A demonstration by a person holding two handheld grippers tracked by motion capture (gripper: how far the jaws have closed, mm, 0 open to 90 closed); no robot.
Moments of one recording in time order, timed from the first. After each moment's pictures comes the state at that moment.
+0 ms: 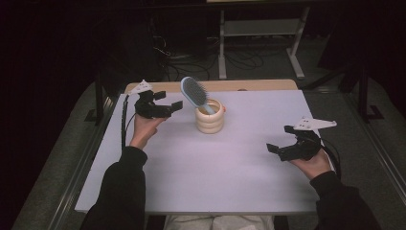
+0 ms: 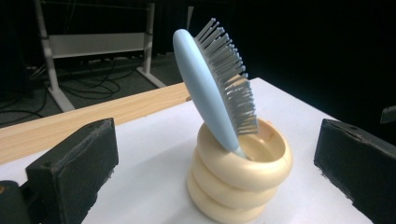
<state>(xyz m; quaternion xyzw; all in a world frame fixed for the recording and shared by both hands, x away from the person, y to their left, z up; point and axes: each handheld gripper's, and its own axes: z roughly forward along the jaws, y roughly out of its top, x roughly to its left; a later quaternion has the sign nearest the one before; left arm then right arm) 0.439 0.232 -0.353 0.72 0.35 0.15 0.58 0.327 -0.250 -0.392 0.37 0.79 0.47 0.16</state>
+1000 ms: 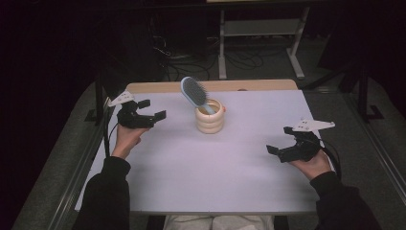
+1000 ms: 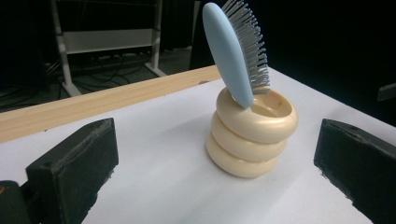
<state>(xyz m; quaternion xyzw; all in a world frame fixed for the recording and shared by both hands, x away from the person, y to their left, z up) 0.412 0.278 -0.363 0.73 0.35 0.16 0.56 0.327 -0.249 -0.396 0.36 0.79 0.46 0.16</state>
